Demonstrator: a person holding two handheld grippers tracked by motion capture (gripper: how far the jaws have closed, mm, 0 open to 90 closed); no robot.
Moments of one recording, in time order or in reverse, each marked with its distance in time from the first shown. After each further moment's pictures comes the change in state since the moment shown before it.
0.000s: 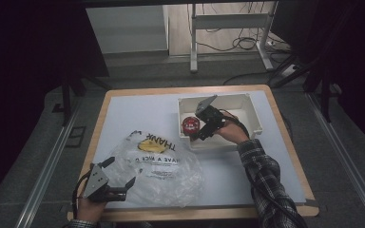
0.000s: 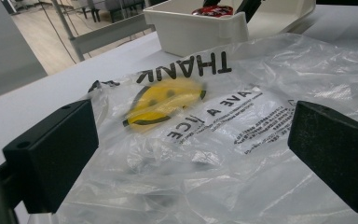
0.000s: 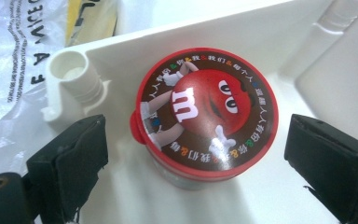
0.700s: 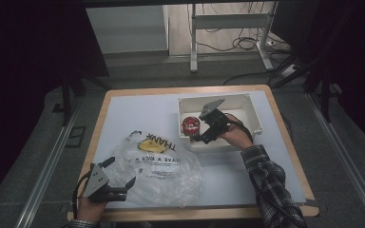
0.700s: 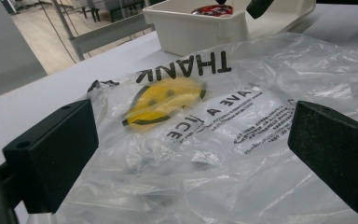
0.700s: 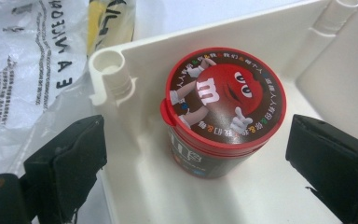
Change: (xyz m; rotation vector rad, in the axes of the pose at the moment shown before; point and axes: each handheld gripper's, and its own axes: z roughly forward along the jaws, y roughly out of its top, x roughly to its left) left arm 0.000 0.000 0.000 0.003 -0.001 0.002; right arm 0.014 -0.011 -0.017 -0.066 -0.012 0.018
